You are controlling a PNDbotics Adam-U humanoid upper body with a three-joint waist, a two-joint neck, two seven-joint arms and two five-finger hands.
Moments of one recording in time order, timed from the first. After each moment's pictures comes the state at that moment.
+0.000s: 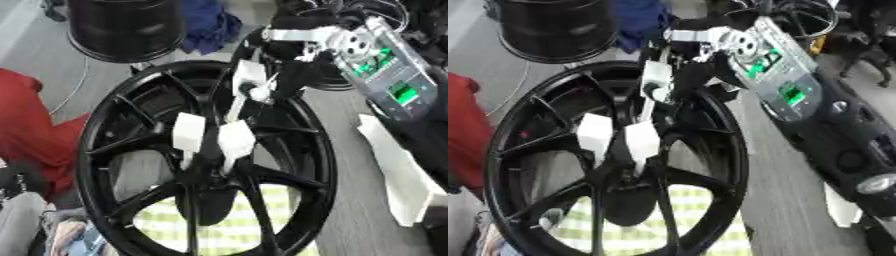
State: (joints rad) left arm -0.14 0.21 0.53 -1.54 0.04 -0.19 -0.90; right arm -1.05 -0.50 0.45 -1.56 0.28 0.30 0.66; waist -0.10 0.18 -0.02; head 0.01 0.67
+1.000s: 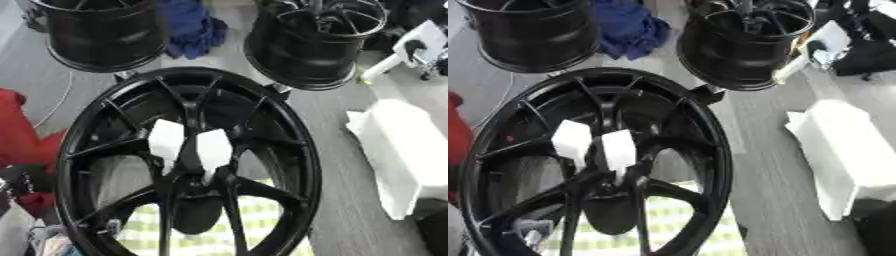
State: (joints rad) left arm -0.12 0.21 0.61 -1.54 0.04 -0.19 -0.90; right arm -0.67 -0.67 0.04 -1.67 0.39 0.44 0.43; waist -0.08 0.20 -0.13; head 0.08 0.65
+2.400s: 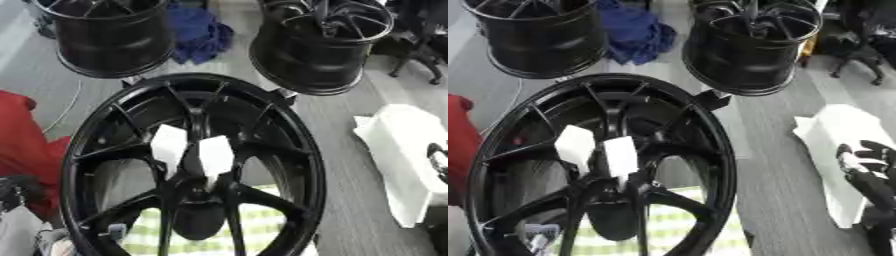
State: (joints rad) left arm -0.13 0.20 0.59 -1.53 0.04 -0.21 -0.90; right arm -0.14 -0.17 -0.20 -1.79 0.31 0.28 0.01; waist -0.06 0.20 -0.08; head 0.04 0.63
